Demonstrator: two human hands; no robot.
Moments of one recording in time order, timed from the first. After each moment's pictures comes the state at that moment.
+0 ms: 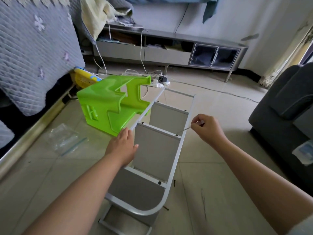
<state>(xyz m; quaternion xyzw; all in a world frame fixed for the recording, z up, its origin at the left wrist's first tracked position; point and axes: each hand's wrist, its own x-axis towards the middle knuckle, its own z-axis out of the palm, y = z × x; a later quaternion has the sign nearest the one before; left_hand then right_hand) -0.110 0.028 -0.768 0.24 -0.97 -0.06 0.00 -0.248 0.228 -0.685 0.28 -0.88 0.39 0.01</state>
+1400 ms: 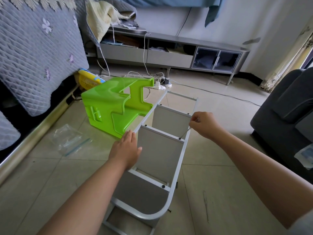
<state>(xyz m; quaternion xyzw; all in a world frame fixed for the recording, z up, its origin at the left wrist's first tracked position) -0.100 0.030 -0.772 0.25 -0.97 -0.08 0.00 -0.251 0.206 -0.666 0.31 -0.92 0.26 -0.04</state>
